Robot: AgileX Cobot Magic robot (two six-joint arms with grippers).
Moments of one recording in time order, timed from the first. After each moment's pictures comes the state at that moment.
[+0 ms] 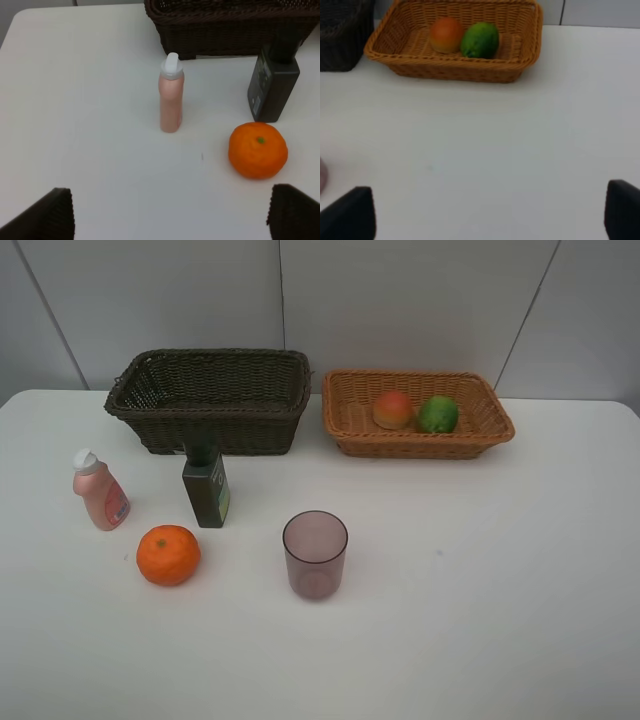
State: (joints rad) left arm 0.00 -0.01 -0.51 0.02 1.06 -0.01; right arm 0.22 0.06 -0.52 -0.12 1.06 0.14
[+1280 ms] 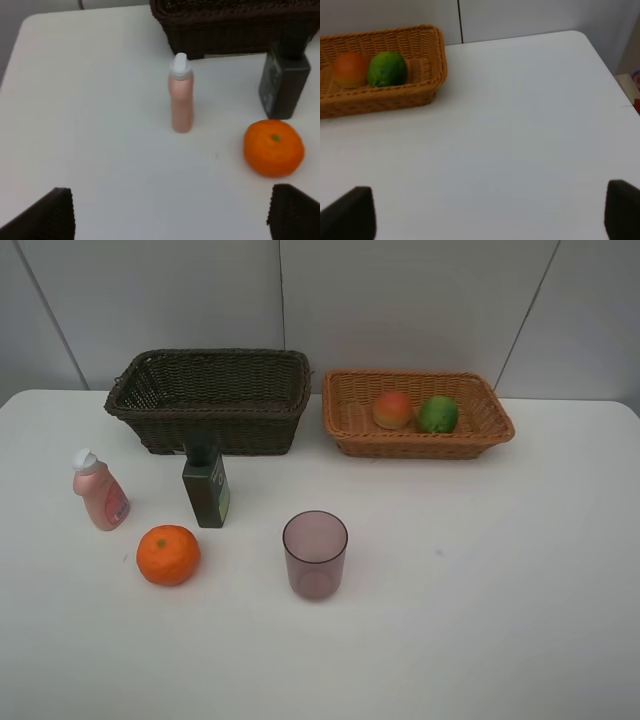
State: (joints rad) left arm 0.00 -0.01 -0.51 0.06 1.06 0.03; right arm -0.05 0.00 -0.52 -0.14 1.06 0.14
